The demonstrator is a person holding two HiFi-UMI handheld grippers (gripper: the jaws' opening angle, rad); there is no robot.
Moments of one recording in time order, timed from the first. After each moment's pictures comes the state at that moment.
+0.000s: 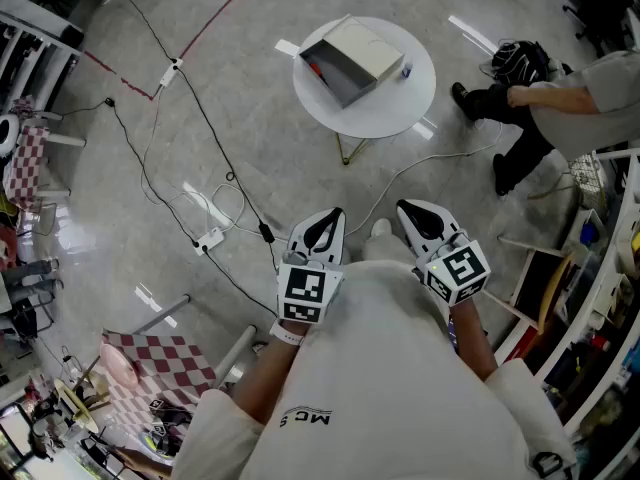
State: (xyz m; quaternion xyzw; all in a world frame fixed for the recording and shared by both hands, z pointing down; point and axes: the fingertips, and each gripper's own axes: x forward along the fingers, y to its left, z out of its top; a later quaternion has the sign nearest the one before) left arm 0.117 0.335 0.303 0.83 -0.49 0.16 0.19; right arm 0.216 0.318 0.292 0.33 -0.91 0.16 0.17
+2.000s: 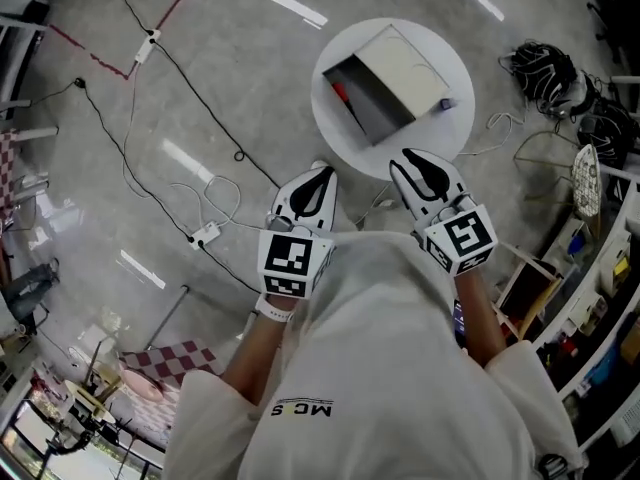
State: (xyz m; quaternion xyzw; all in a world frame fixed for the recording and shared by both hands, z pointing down) left arm -0.013 0.052 0.337 0.82 -0.49 0.14 0.26; right arm 0.083 0.024 0.324 0.32 -0.91 0.16 0.23
